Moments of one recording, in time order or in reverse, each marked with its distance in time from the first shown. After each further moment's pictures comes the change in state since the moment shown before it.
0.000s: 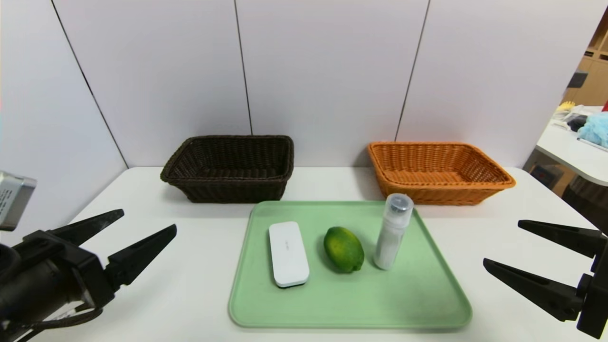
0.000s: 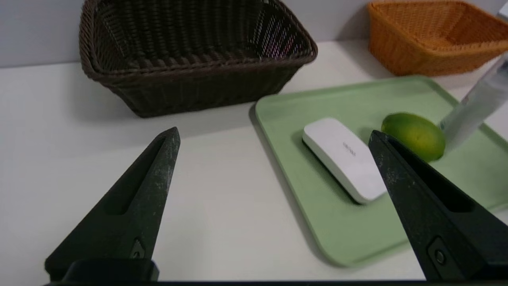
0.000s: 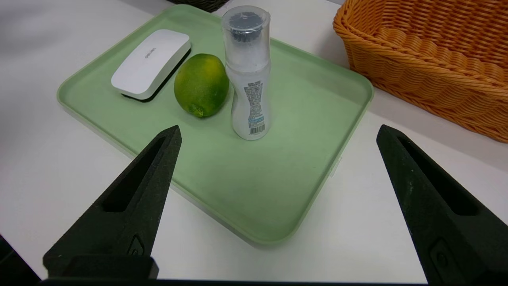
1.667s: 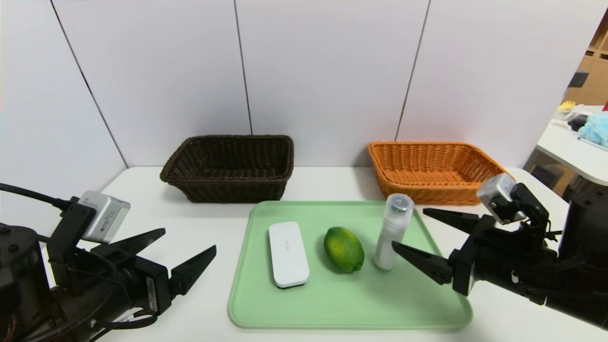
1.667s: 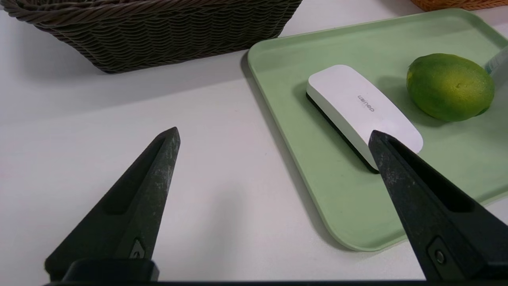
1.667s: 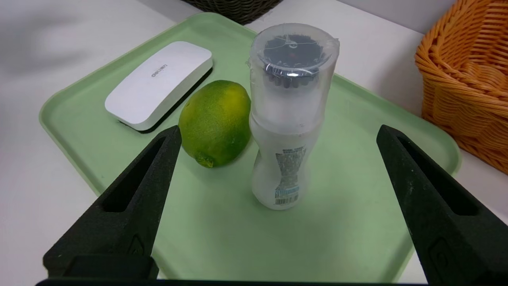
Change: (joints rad) left arm -0.101 0.208 0.074 -0.106 0.077 0.004; right arm 0.143 0.520 0.100 -0.675 0.002 0.012
